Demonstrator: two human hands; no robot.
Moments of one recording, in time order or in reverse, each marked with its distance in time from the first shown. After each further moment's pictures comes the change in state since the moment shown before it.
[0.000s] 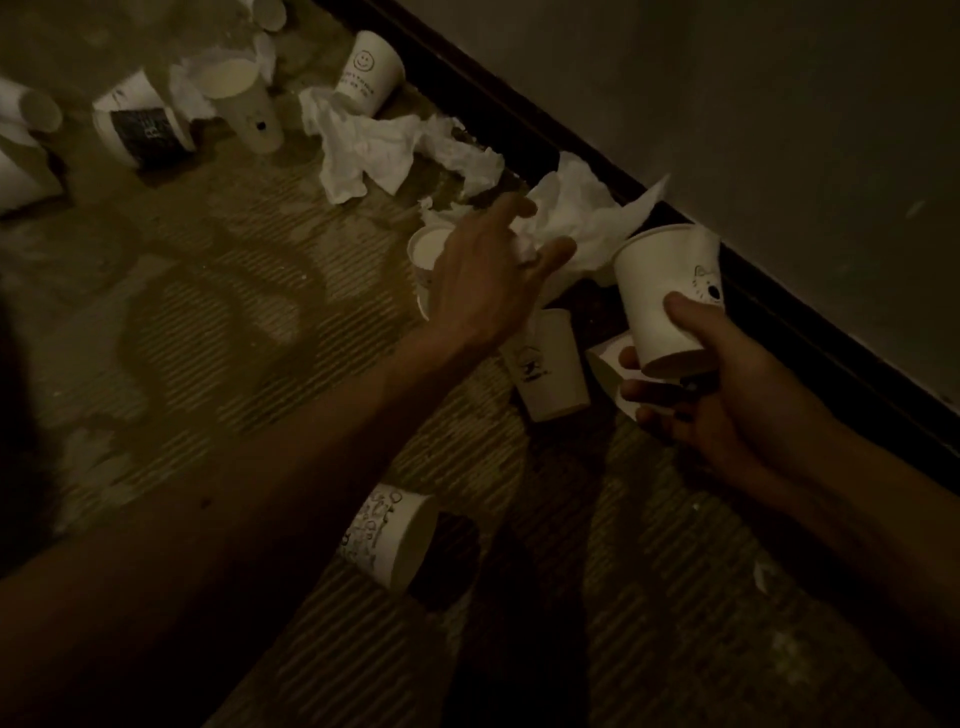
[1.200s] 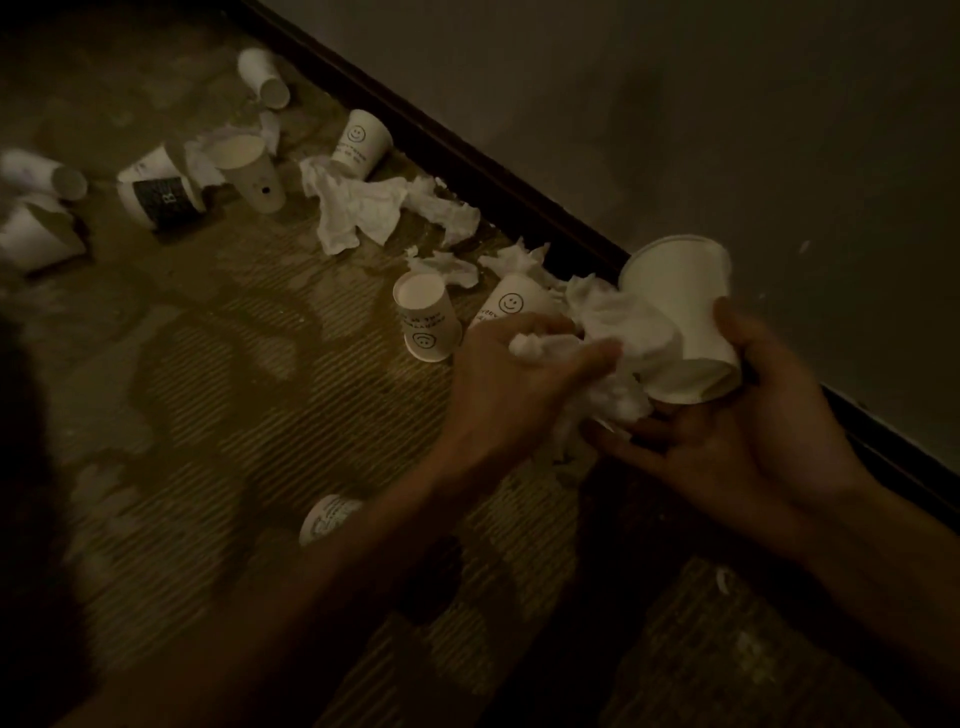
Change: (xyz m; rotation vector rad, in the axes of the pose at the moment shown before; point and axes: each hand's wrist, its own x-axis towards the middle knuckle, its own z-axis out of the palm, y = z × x) left_hand -0.087 0.056 -0.010 -0.634 -0.093 0.036; right_hand -0.045 -0.008 -0.024 0.439 -0.395 -0.013
